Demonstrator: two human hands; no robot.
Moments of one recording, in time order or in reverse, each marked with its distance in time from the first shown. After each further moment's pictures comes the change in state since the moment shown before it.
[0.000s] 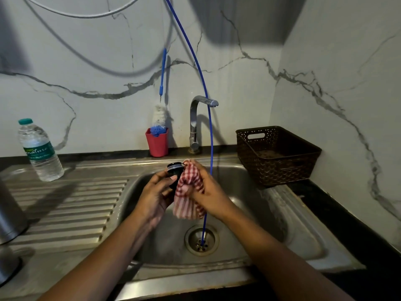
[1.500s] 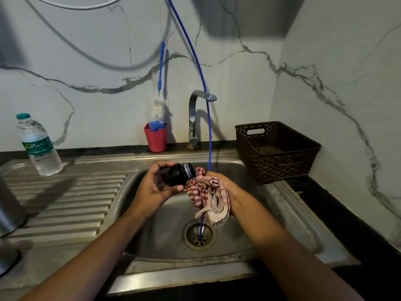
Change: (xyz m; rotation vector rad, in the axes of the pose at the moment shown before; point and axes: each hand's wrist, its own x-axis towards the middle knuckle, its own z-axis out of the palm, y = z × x) left_hand 0.000 -0.007 -0.008 0.468 -0.139 0.406; right_hand 0.002 -0.006 -0.029 0.740 -0.033 0.618
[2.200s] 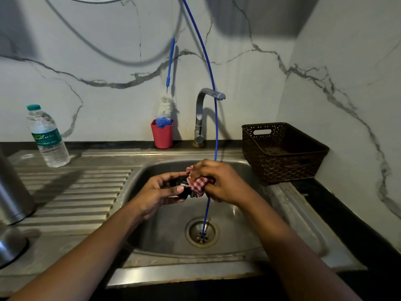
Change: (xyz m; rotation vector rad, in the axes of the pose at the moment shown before) left_hand -0.005 -0.002 -0.017 -0.237 -0.185 -0.381; right_hand -0.003 -0.011 -0.004 -1.387 -0.074 -1.041
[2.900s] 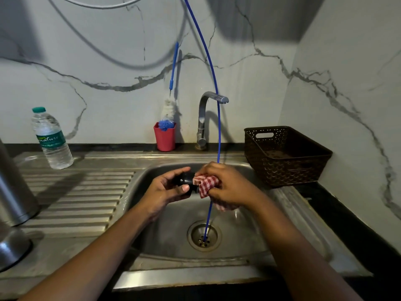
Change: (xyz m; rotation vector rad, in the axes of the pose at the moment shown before) left_hand 0.004 -0.002 0.005 -0.017 0.046 0.101; right_hand -0.001 0.001 -0.006 -0.013 -0.108 0.124
